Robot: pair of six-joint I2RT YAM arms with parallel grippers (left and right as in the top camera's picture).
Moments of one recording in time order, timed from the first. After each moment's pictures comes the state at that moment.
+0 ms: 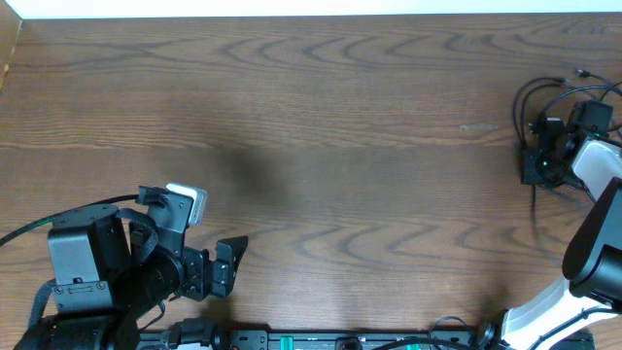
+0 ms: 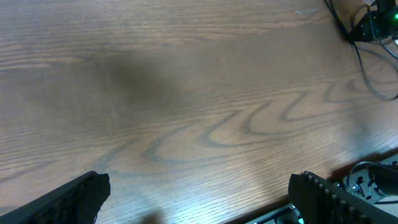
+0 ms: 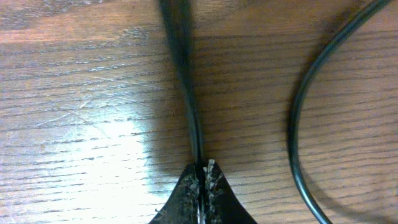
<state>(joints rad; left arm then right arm) 0.08 0.79 1.33 -1.47 0.44 0.20 -0.40 1.89 1.12 -0.53 -0.05 -0.34</state>
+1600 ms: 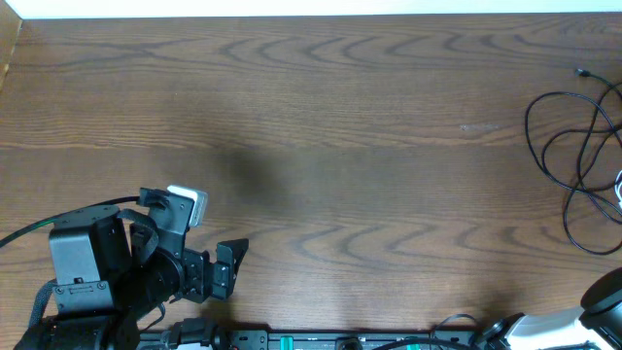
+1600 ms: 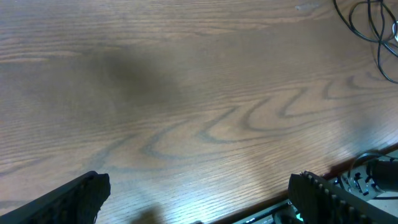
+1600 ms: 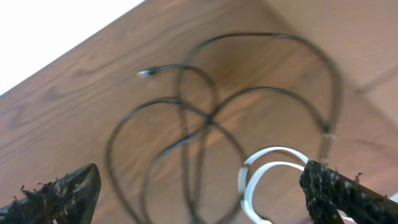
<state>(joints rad) 0.08 0.79 1.33 -1.49 0.44 0.20 -0.80 1.73 1.57 -0.65 -0.33 -0.03</state>
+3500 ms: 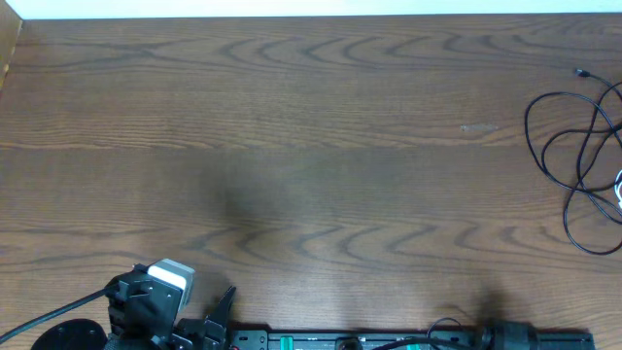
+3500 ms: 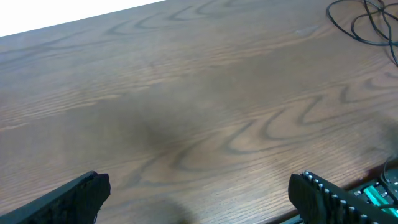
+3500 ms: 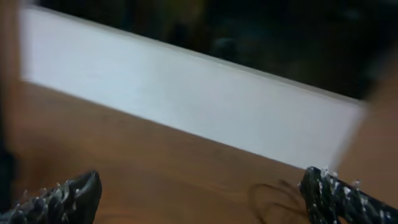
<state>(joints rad) -0.10 0.50 1.36 -1.49 0.25 0.16 -0.18 0.05 1.63 -1.51 -0.33 -0.19</state>
